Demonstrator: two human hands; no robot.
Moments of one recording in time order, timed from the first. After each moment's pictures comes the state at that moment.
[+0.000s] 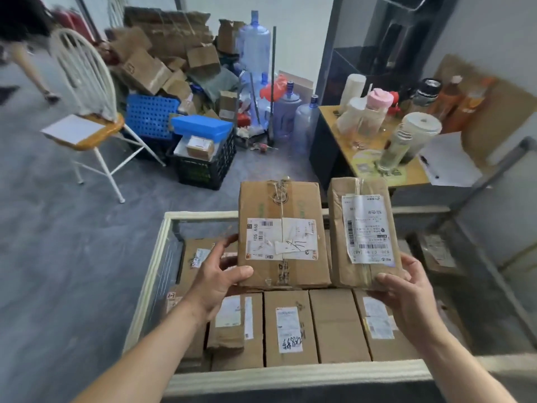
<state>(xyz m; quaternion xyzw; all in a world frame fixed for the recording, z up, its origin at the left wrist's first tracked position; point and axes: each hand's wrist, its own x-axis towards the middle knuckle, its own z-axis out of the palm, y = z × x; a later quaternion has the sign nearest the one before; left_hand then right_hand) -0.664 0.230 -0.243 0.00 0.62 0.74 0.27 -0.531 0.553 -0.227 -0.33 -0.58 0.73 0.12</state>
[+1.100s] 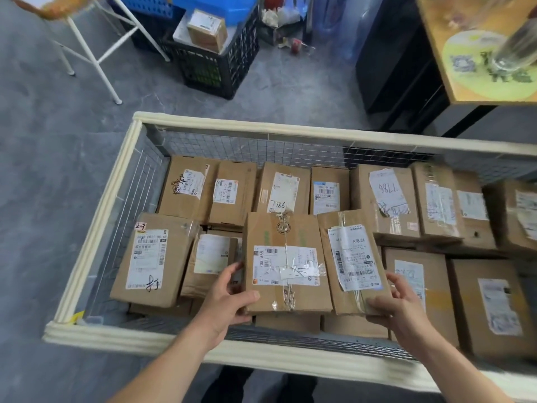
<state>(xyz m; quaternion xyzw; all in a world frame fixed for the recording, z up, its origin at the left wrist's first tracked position) -0.594 0.260 -0.474 -0.26 0.63 0.63 0.38 -0.529 0.603 -0.482 -0.43 -0.59 0.66 -0.17</state>
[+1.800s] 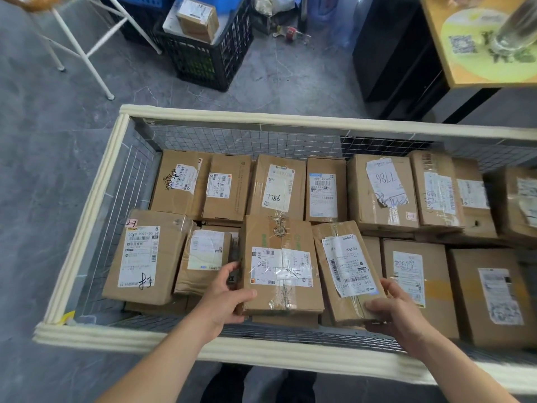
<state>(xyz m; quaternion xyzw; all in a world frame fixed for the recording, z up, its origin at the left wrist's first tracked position) -0.601 0.267 -0.483 -0.29 0.65 0.56 0.42 -0.513 0.611 -0.501 -0.47 -0.57 0.63 -0.25</state>
